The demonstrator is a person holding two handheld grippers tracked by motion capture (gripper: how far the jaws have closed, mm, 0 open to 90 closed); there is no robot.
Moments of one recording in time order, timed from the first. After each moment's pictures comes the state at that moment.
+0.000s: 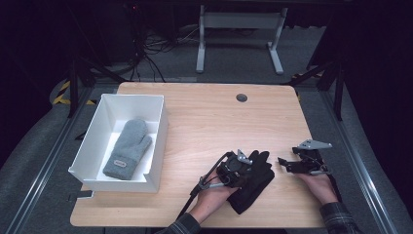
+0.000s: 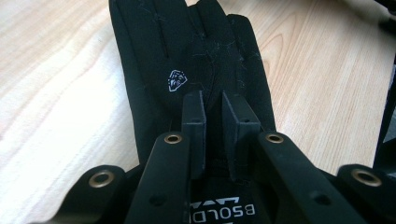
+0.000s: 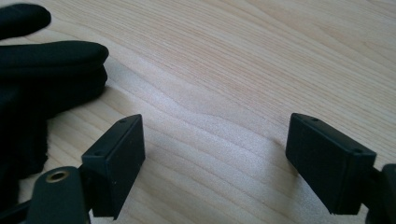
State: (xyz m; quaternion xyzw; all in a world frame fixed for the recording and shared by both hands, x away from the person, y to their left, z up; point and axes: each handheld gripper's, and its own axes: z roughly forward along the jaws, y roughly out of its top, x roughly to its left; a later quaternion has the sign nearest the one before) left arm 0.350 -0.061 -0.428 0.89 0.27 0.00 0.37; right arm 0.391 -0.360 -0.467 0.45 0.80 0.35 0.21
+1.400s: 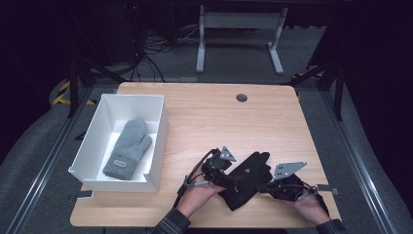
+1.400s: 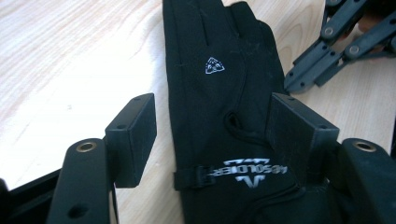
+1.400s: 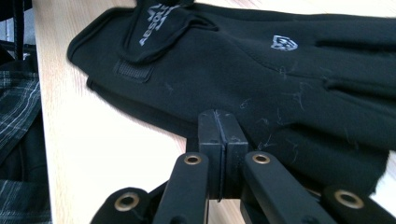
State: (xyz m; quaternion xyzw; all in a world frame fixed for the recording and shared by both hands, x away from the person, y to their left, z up) left arm 0.359 -0.016 -0.424 0.89 0.26 0.02 0.38; right arm 0.322 -0.273 -0.452 0.24 0.89 0.38 0.04
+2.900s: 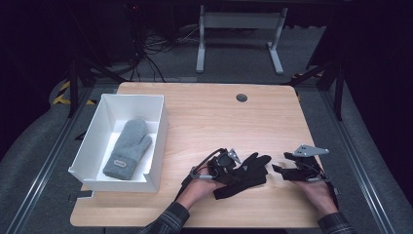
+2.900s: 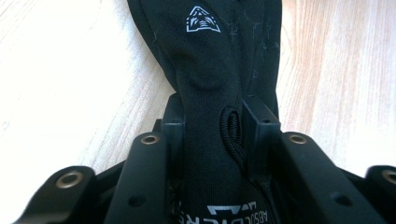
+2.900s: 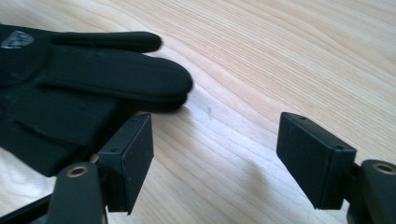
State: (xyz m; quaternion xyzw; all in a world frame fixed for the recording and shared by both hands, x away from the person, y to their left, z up) left arm 0.384 -0.035 -0.445 0.93 0.19 -0.04 0.32; right arm 0.364 -0.334 -0.452 0.40 0.82 0.36 0.20
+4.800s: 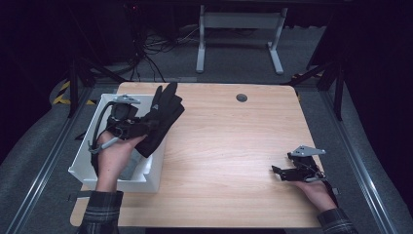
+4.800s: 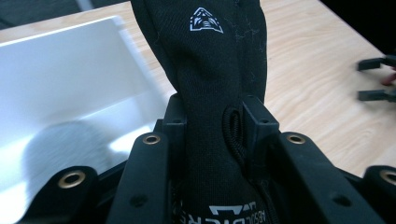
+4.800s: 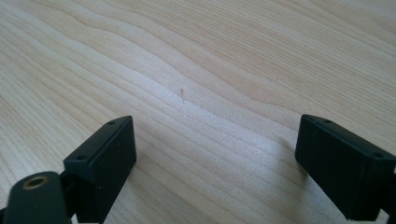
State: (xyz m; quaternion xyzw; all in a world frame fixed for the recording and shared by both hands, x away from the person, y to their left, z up) left arm 0.393 0.205 -0.286 0.78 0.46 0.12 0.39; right arm 0.371 -0.336 -0.468 0.43 0.81 0.35 0.20
